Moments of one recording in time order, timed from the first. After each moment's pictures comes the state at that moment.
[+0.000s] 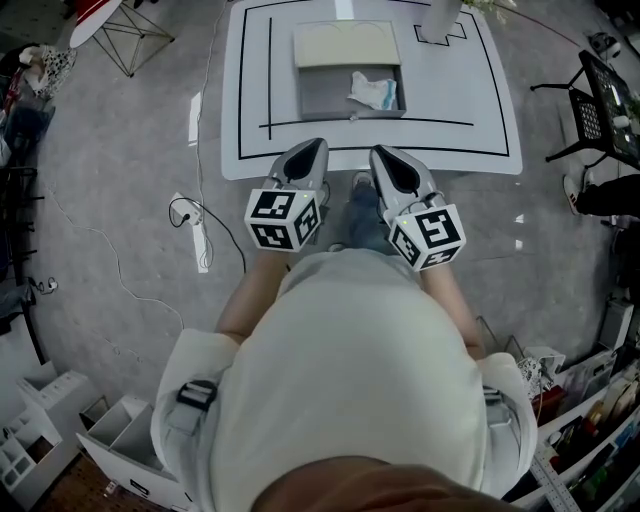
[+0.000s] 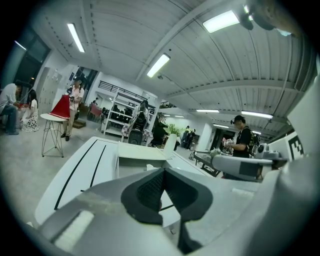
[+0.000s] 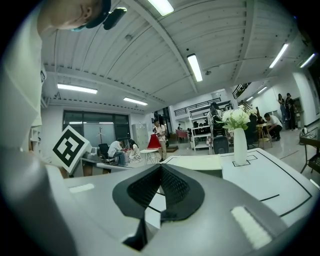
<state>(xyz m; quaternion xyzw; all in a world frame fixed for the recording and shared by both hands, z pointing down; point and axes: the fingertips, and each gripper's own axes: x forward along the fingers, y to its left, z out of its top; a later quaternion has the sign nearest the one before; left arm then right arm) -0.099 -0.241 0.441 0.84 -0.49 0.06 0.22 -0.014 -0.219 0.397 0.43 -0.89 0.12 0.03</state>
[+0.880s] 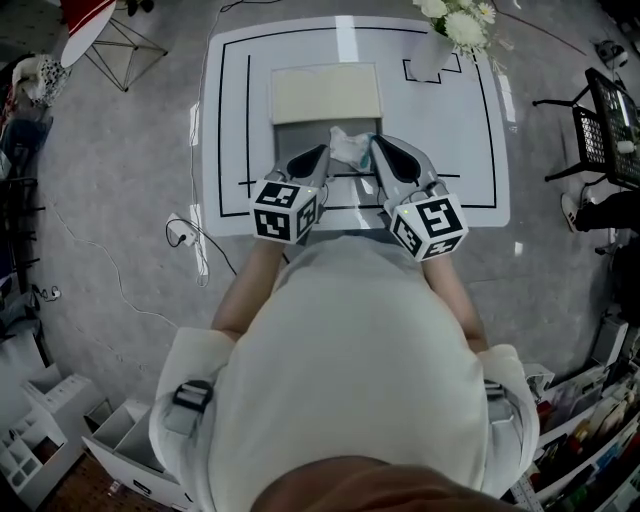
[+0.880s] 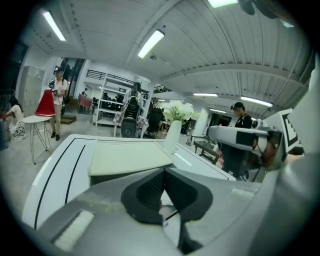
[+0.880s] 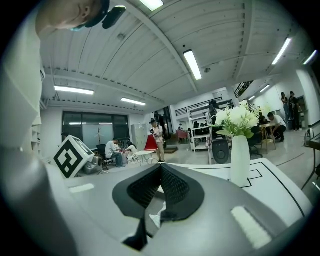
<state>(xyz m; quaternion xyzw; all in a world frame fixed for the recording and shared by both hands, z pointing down) -0.040 -0.381 0.471 0.85 -0.44 0.15 0.24 0.037 -0.380 0.387 0.42 -0.90 0.12 0.03</state>
